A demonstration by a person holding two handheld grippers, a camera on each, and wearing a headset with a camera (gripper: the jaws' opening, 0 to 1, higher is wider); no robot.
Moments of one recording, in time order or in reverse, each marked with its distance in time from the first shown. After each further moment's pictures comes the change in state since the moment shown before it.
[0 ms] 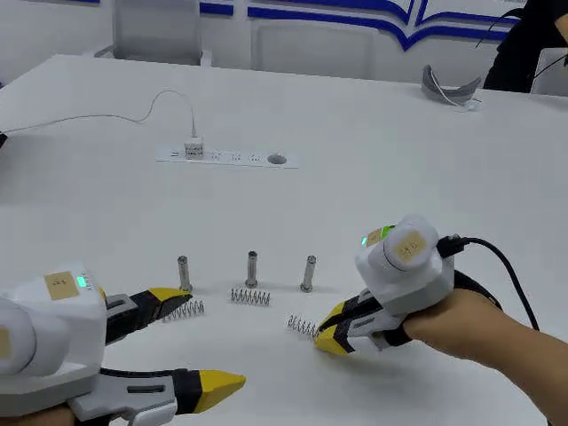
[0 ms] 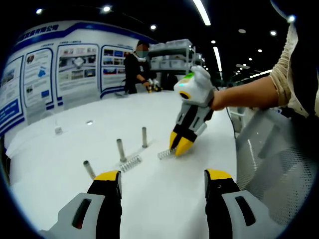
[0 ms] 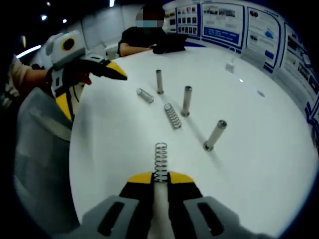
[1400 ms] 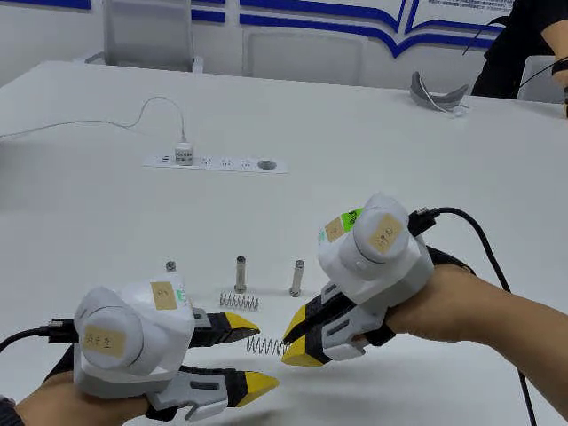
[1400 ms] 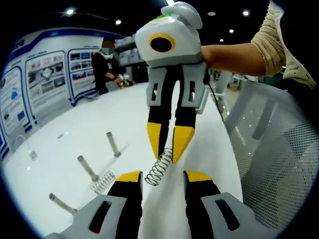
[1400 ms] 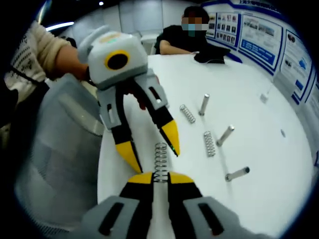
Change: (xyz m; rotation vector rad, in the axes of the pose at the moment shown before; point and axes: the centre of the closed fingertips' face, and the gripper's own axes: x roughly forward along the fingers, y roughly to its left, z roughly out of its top) left arm 0.056 -0.033 -0.008 0.202 0.077 -0.181; right arm -0.015 0.055 0.037 -0.254 0.035 0.176
